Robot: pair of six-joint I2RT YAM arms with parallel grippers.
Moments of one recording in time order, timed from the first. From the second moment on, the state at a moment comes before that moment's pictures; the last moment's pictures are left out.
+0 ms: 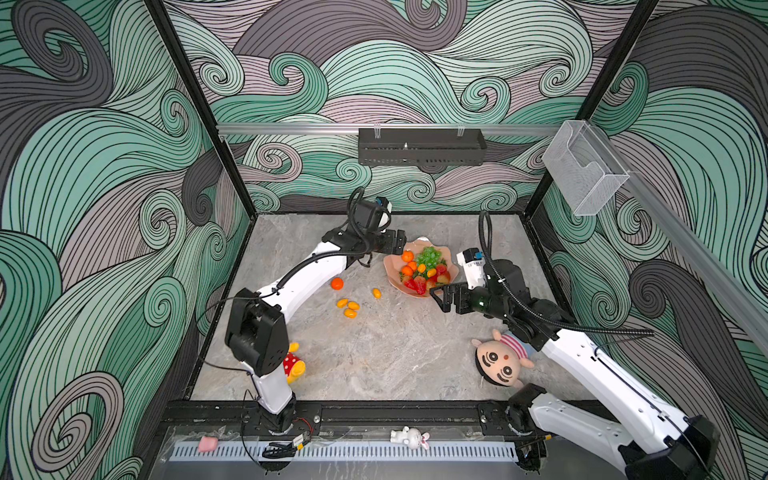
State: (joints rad) left arm -0.56 1.68 1.50 -0.47 0.00 -0.29; right arm 0.57 1.00 0.89 -0.53 -0.15 0.37
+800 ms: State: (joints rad) left arm -0.24 1.52 1.21 -0.69 -0.23 -0.35; right arm 0.82 1.57 1.22 -0.36 -0.04 0.40
